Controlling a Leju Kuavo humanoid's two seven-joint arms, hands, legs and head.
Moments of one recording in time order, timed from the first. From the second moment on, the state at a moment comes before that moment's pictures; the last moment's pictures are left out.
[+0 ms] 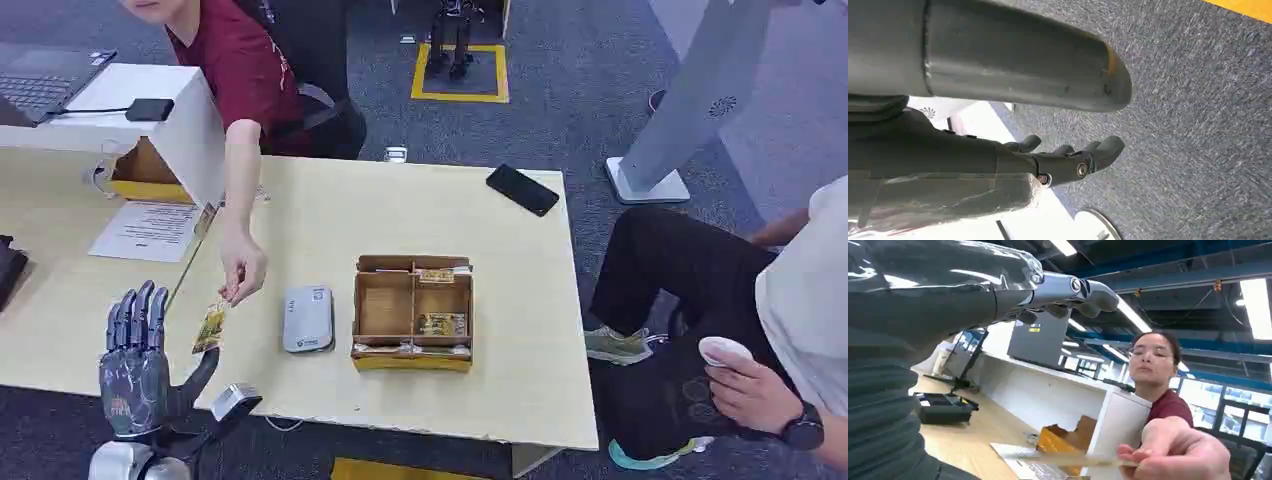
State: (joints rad) left arm 0.10 -0.25 0.36 -1.60 -1.27 0.70 -0.70; right arm -0.03 0.04 -0.01 -0.17 0.79 -0.39 0.16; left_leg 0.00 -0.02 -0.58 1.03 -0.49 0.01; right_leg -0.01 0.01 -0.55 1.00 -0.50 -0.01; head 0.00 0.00
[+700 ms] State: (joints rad) left arm 0.07 -0.24 0.37 -1.54 -1.24 0.70 -0.70; right arm -0.03 0.04 -0.01 -0.17 0.82 -0.39 0.16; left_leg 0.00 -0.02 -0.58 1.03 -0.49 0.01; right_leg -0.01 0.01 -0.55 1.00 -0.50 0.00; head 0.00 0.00
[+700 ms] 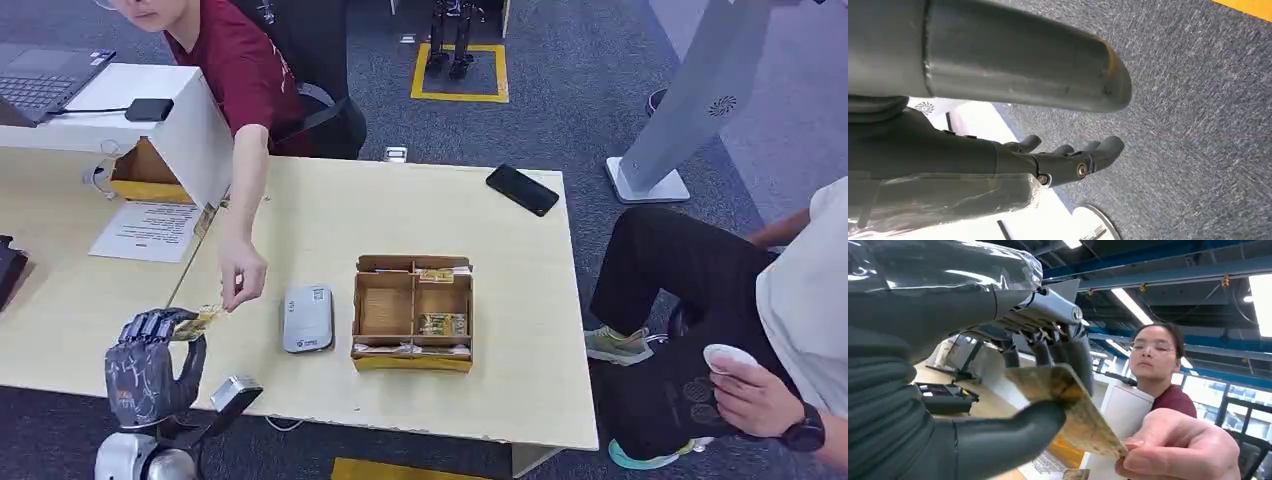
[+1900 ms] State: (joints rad) left arm 0.03 -0.17 0.13 -1.29 -0.34 0.30 -0.52; right arm -0.03 0.04 -0.08 -0.17 0.86 -0.40 0.15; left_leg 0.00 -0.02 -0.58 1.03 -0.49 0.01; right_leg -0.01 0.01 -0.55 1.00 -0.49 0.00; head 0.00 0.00
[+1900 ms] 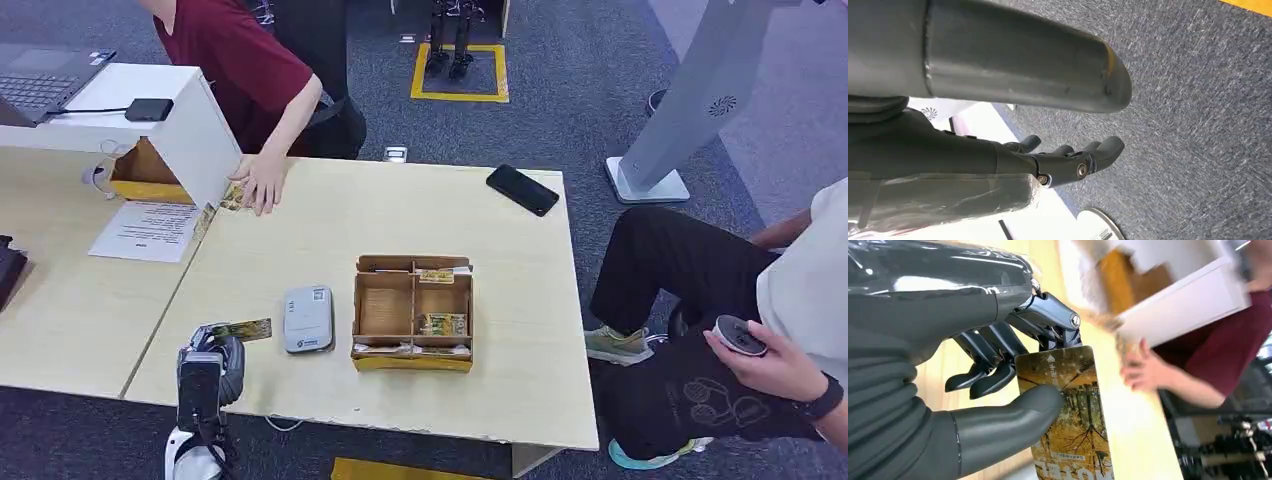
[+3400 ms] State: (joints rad) left arm -0.13 -0.11 -0.01 -1.10 -0.25 0.16 -0.30; right arm -0.03 0.06 -0.10 -0.17 0.94 -0.38 0.17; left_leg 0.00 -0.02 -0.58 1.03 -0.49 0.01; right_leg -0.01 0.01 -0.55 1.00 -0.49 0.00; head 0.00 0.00
